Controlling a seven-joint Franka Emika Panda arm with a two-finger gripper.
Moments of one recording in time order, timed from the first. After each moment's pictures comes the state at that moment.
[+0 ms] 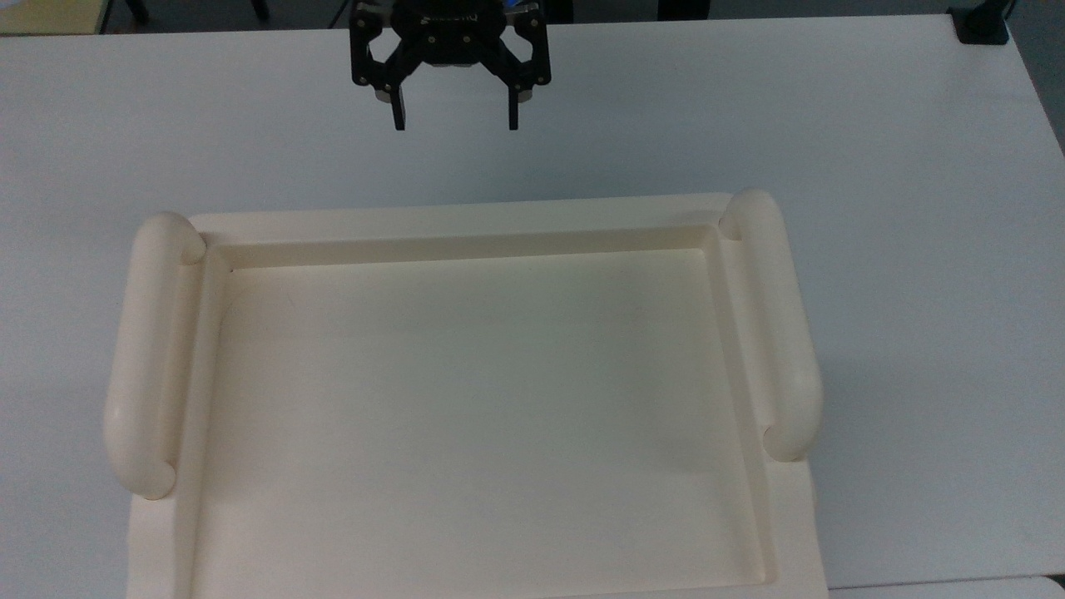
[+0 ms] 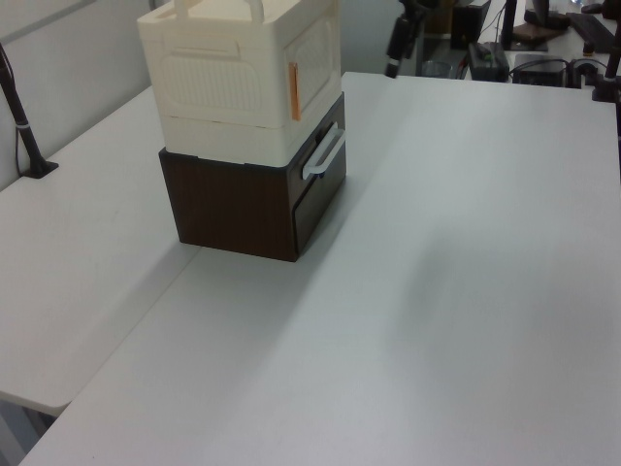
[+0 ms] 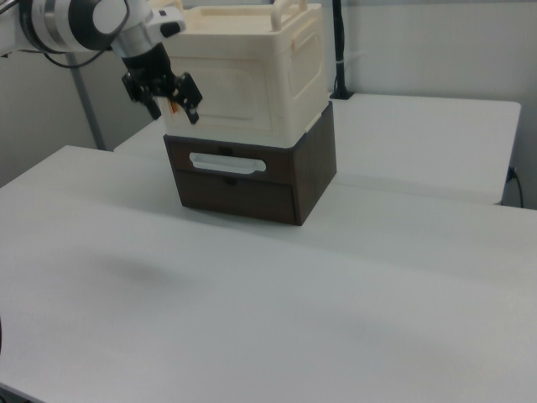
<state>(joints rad) 0.12 0.15 -0.02 -1.46 -0.03 1.90 0.04</state>
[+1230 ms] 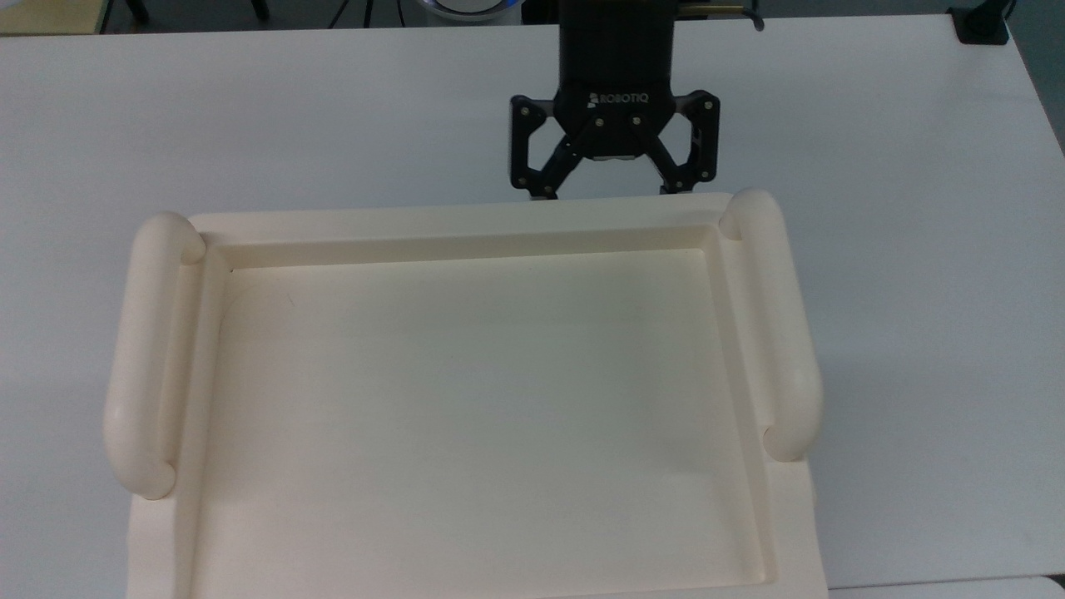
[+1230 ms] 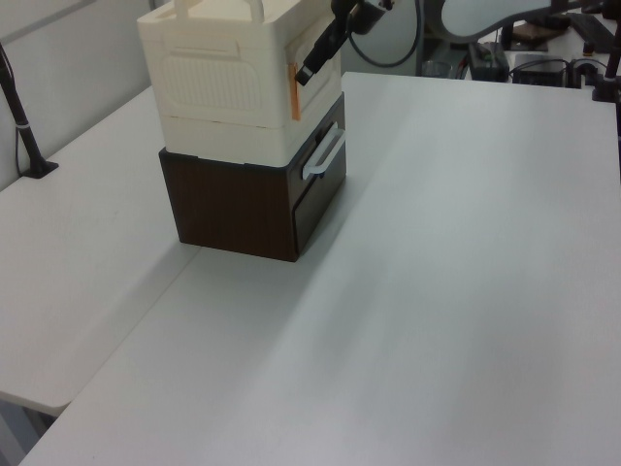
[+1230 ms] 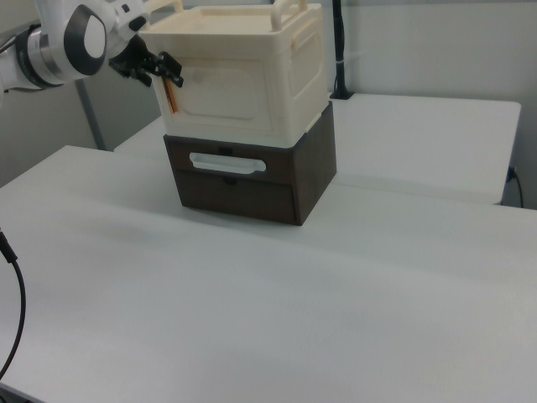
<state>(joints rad) 0.28 0.29 -0.02 -1.43 -0.20 2.41 0.23</state>
